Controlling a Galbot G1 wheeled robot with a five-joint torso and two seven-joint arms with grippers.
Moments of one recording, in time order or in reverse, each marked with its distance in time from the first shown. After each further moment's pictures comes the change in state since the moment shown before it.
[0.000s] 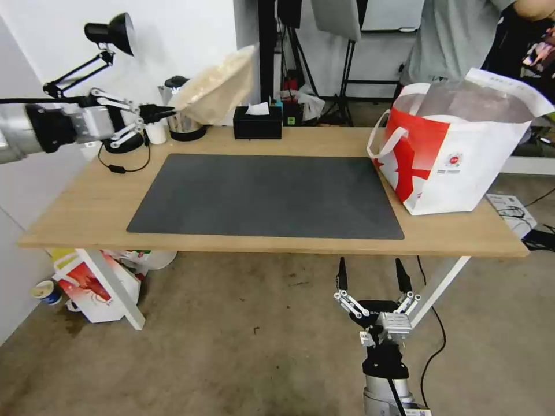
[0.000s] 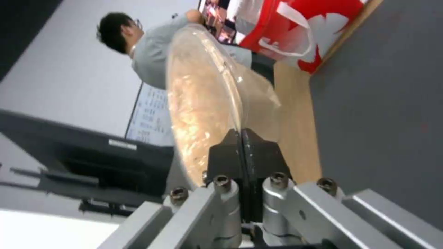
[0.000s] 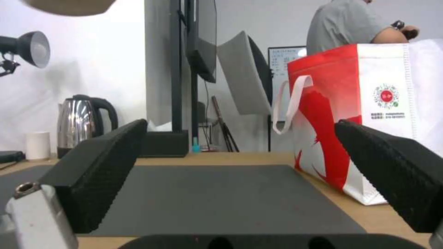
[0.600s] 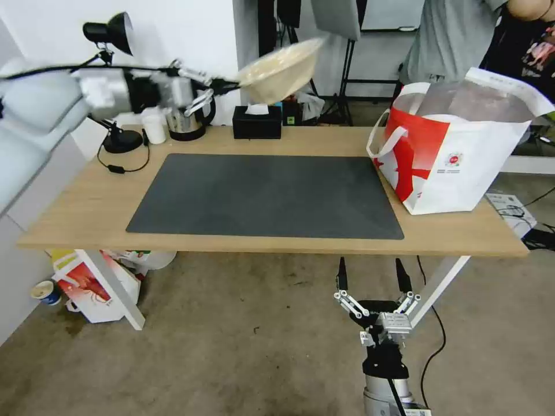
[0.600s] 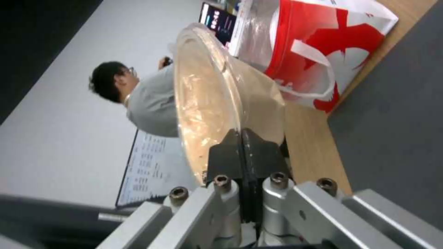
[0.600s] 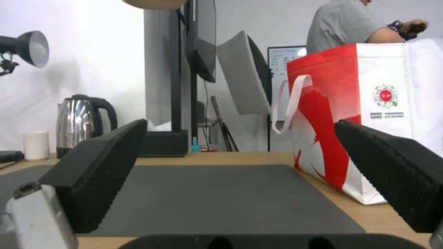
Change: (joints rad) left arm -0.500 -0.280 0.461 0.217 0.054 -0.017 0.006; right arm 0.000 0.000 0.000 0.000 0.000 0.000 0.000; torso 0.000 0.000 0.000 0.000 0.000
